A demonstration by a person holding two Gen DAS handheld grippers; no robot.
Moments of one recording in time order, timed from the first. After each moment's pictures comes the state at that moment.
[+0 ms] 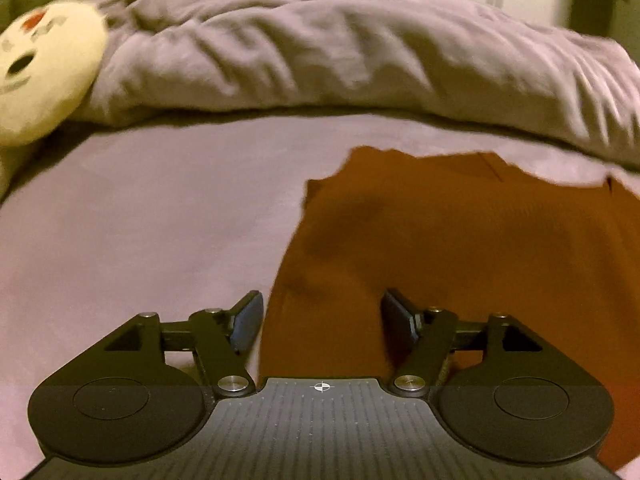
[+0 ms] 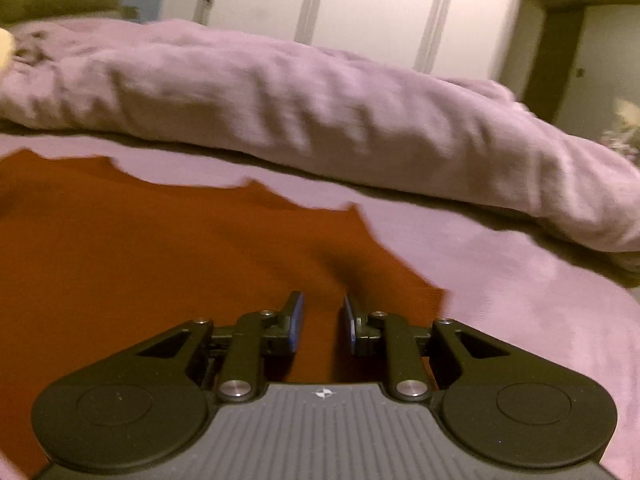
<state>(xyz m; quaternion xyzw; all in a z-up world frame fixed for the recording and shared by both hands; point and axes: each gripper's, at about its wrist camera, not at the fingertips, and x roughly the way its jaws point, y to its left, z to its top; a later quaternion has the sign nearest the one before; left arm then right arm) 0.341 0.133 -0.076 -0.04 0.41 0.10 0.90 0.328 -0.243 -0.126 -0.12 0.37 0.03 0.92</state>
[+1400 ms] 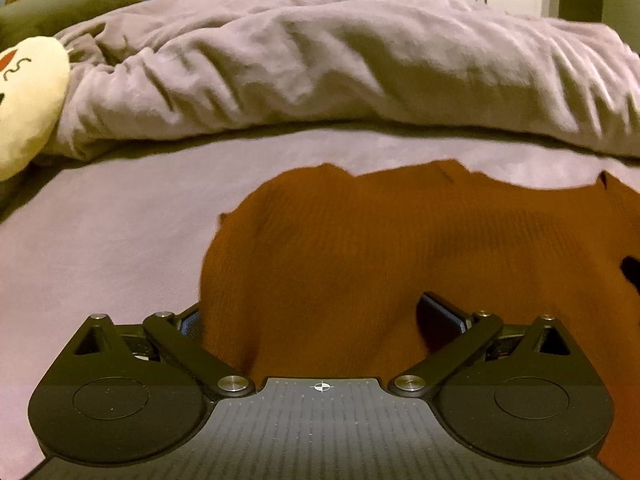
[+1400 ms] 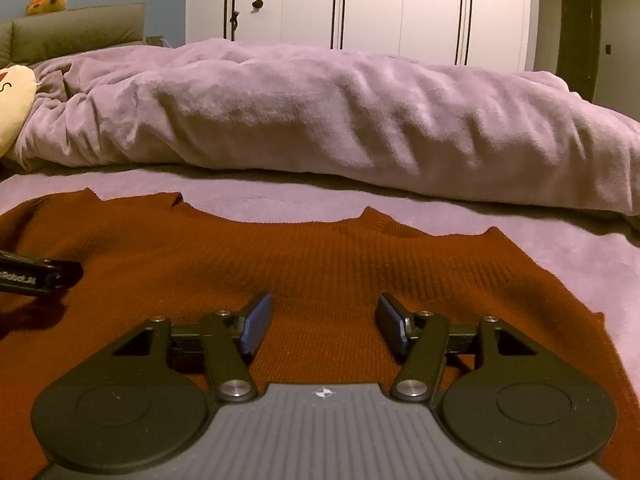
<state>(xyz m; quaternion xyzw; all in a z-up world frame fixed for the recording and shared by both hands) 0.374 0.078 -0.093 0.01 0.40 0.10 0.91 0.345 -0.170 -0.132 -0.05 0.37 0.09 0.92</state>
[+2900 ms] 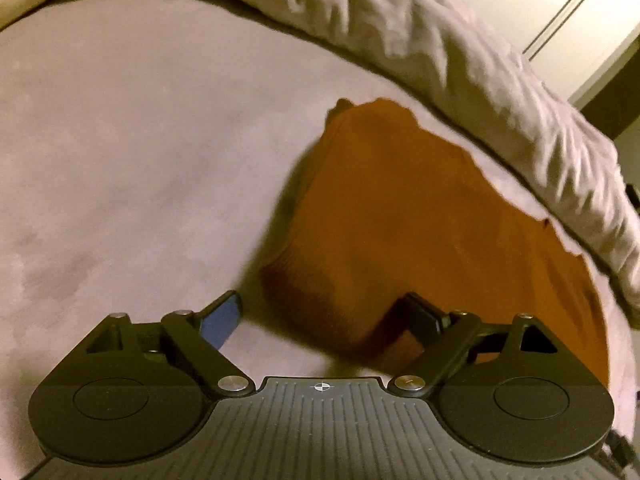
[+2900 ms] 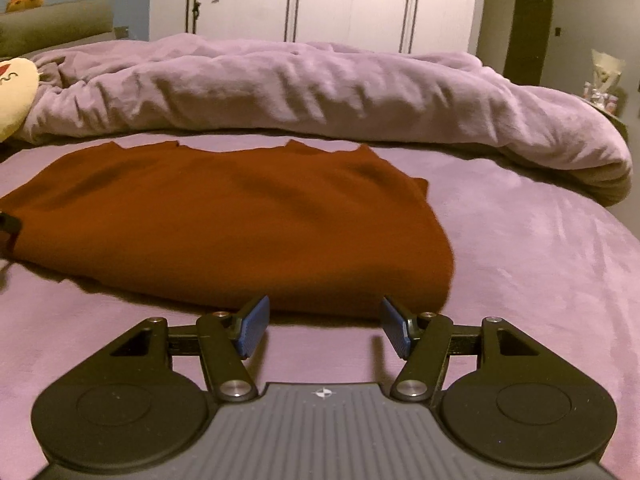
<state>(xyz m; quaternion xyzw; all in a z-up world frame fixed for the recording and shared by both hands) 0.260 0.166 -0.085 -0.27 0.44 0.07 0.85 0.180 -0.224 -0.088 -0.05 0.38 0.03 0.92</state>
